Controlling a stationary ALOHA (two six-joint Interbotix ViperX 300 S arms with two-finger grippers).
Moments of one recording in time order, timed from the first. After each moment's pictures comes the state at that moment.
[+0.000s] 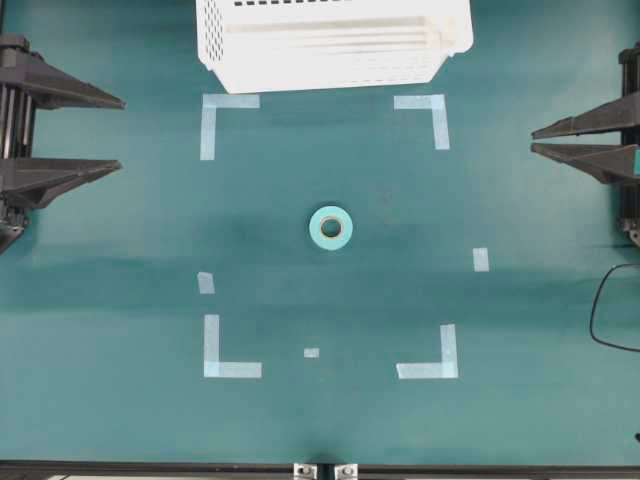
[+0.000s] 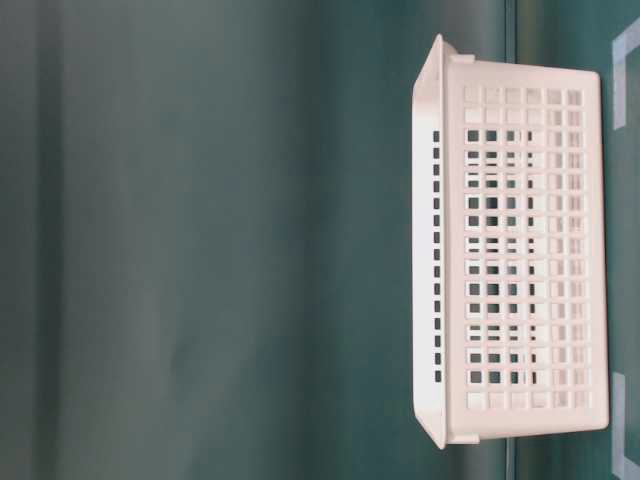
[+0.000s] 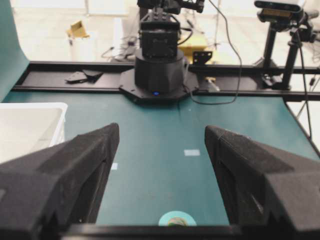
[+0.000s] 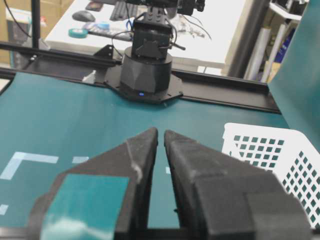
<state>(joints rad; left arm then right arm) 0.00 -0.97 1.18 0.00 -0.29 0.00 0.00 -0.97 1.19 0.00 -0.29 0.00</state>
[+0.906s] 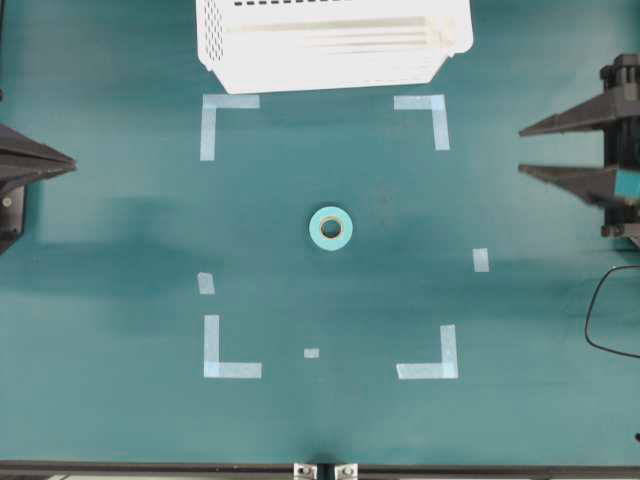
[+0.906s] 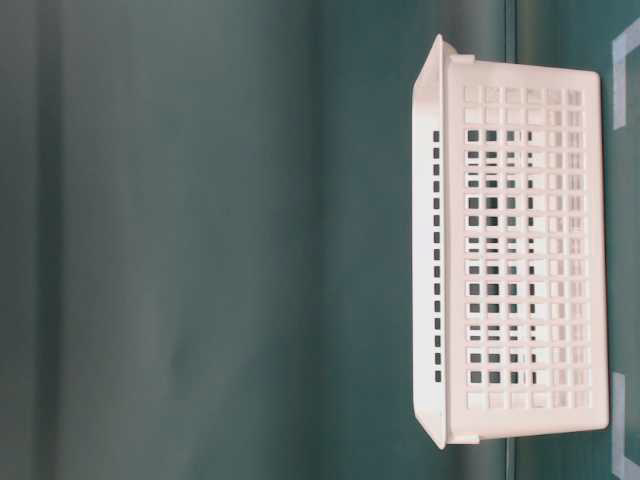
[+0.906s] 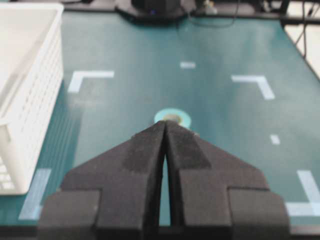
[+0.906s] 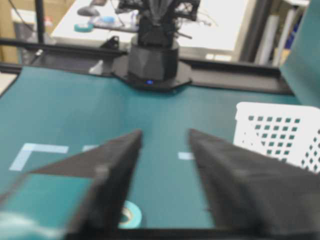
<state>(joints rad) 0.00 -1.42 1.43 -0.03 0.08 0.00 0.00 -0.89 1.25 0.00 -0.41 0.06</state>
